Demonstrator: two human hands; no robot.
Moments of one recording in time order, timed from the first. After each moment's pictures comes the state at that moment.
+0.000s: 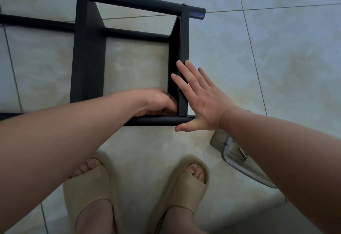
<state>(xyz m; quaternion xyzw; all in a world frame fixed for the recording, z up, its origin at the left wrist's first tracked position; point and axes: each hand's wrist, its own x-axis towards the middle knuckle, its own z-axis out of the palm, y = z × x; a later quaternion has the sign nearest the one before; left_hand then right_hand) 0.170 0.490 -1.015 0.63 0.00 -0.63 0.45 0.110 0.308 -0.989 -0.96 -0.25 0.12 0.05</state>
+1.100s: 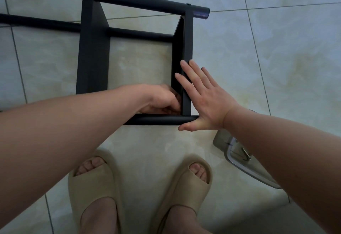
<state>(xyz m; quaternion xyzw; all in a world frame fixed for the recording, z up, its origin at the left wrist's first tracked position) 0.176 0.484 -1.009 0.60 0.01 -0.64 0.47 0.110 0.308 -0.988 -0.96 -0.24 0.13 0.05</state>
